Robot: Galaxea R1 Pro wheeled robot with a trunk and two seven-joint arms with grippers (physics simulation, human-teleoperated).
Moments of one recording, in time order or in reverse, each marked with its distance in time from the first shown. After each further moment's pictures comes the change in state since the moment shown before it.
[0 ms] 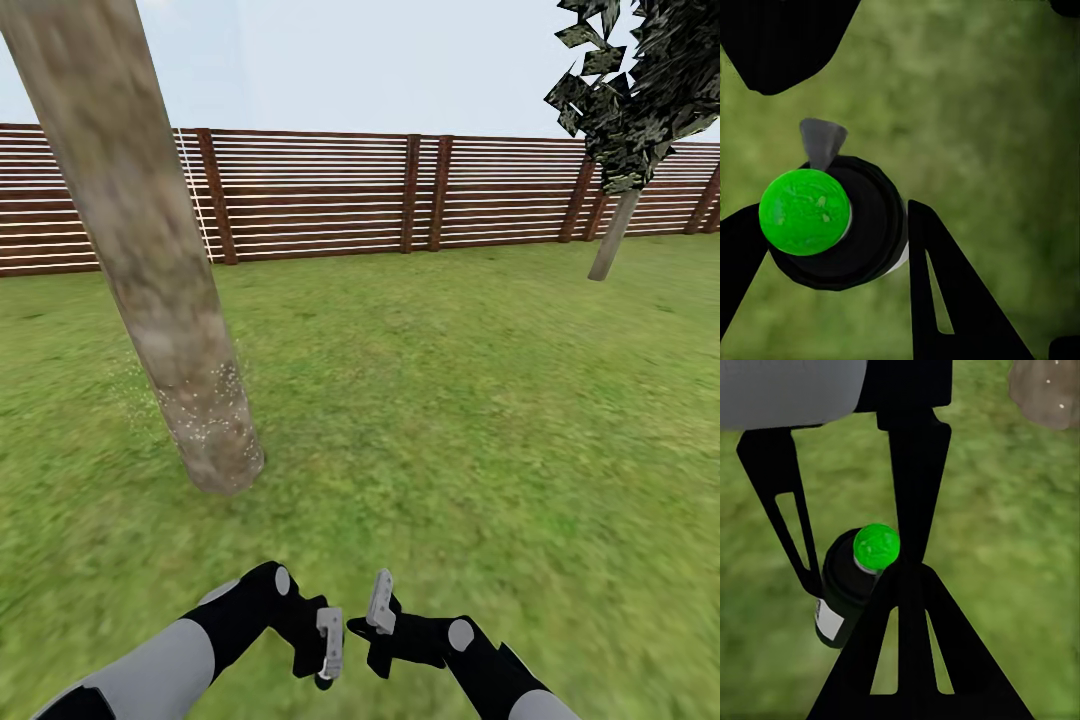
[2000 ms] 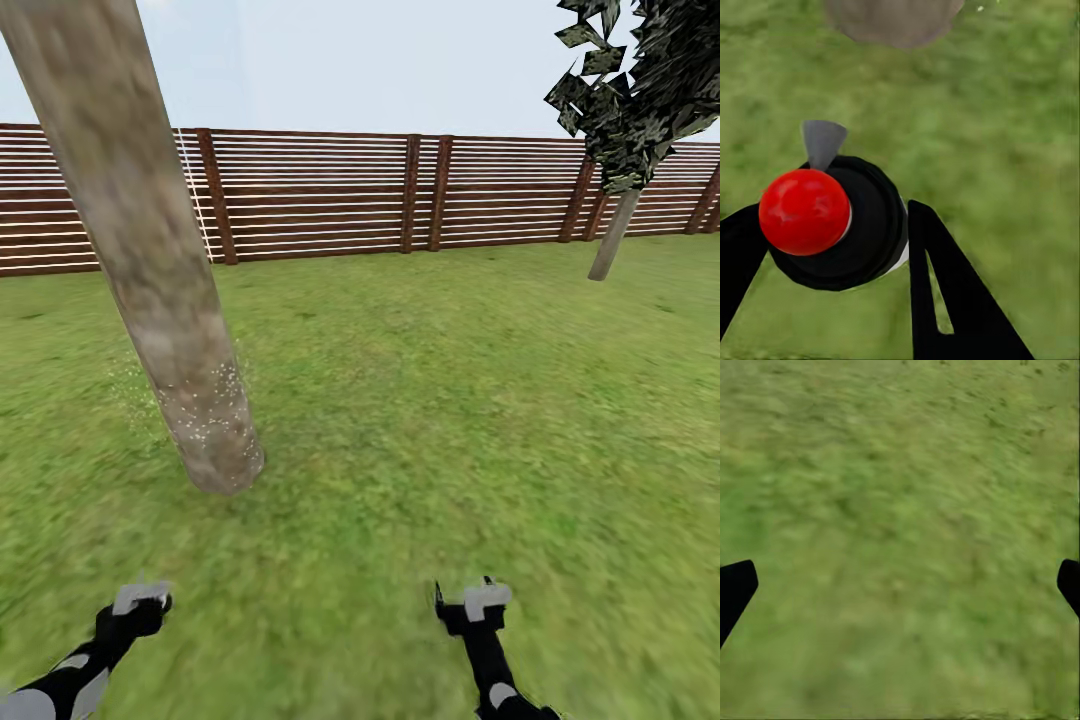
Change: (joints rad) left arm 0.067 0.334 0.386 0.468 0.986 -0.501 0.749; right arm 0.021 -0.029 -0.412 0.270 -0.013 -0.239 -0.956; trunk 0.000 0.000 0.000
